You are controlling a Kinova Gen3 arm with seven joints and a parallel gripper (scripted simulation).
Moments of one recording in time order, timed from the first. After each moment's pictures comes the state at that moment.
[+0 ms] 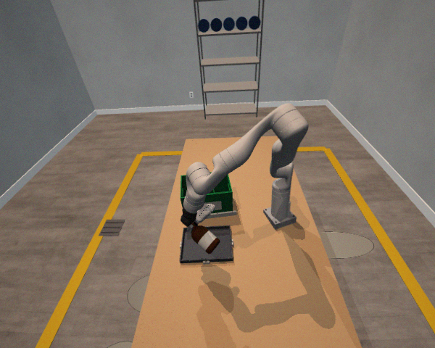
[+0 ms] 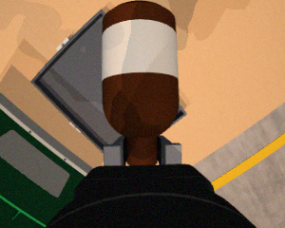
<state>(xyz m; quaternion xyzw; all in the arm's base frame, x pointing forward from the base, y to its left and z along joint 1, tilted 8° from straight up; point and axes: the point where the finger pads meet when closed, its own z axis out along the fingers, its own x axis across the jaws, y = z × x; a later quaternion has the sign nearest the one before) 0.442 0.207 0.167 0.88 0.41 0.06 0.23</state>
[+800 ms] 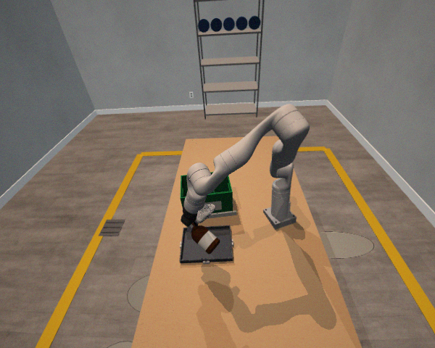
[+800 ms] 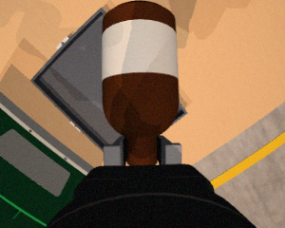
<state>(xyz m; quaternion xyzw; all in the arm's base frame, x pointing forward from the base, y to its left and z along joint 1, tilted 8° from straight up) 0.441 0.206 0.166 0.88 0.41 0.07 0.23</state>
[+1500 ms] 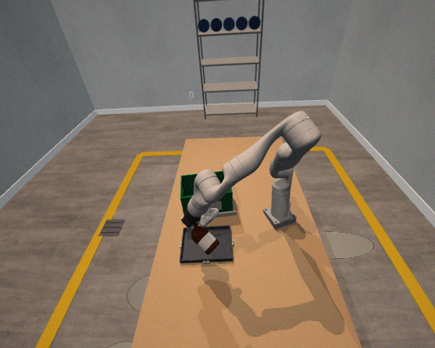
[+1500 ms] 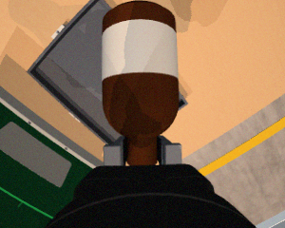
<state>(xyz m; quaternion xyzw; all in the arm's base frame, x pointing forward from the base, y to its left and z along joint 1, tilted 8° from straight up) 0.441 0.206 0.165 0.87 0.40 0.09 0.28</state>
